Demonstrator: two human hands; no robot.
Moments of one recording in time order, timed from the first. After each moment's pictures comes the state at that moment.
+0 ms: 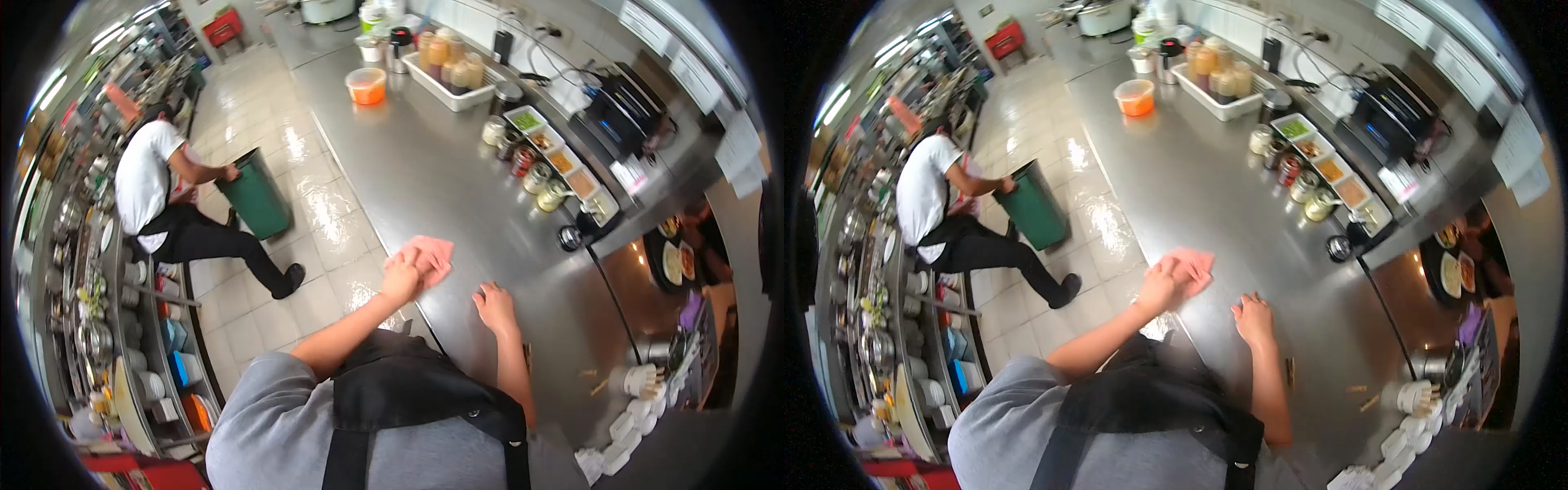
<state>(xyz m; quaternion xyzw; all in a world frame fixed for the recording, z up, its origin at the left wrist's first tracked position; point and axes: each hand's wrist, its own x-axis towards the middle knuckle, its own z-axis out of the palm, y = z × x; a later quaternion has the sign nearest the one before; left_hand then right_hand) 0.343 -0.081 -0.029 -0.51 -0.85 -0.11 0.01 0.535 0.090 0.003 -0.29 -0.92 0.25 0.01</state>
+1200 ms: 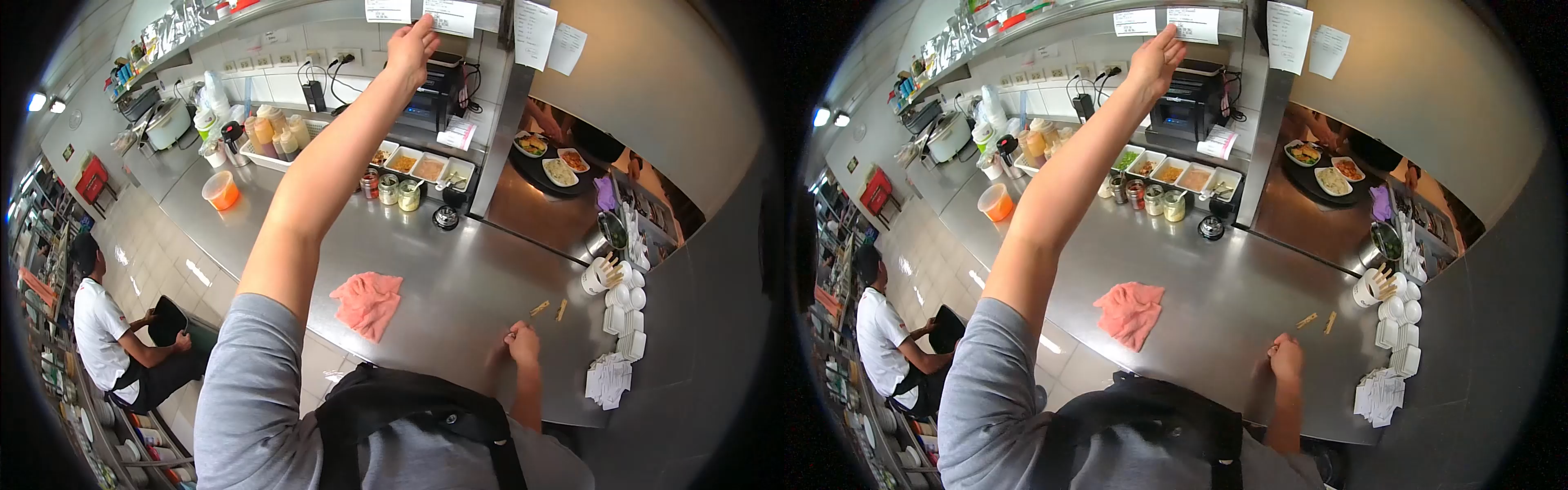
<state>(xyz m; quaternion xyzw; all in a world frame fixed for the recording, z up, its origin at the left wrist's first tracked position) 0.393 0.324 0.393 -0.37 -0.21 -0.80 -0.43 0.797 0.078 -0.009 -0.71 -0.65 0.28 0.05</state>
